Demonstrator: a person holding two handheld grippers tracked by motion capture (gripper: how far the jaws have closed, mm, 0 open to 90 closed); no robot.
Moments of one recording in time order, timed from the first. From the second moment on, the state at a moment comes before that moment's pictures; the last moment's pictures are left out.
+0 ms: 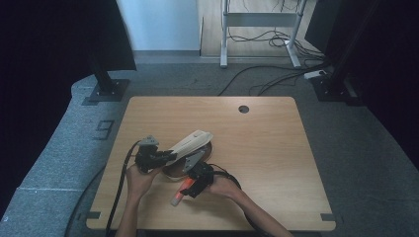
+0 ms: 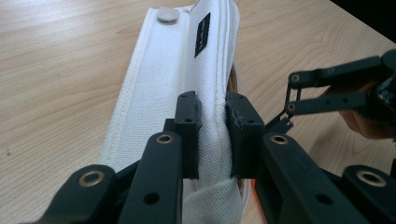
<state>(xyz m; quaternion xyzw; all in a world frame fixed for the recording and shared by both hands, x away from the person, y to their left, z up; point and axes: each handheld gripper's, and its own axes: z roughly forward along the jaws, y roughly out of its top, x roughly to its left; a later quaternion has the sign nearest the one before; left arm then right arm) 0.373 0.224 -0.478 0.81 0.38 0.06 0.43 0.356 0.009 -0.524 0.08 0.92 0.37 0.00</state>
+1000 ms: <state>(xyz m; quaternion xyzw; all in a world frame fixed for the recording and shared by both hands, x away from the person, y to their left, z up) 0.373 0.223 -0.478 0.81 0.38 0.06 0.43 0.344 0.003 -0.537 0.04 0.94 0.34 -0.03</state>
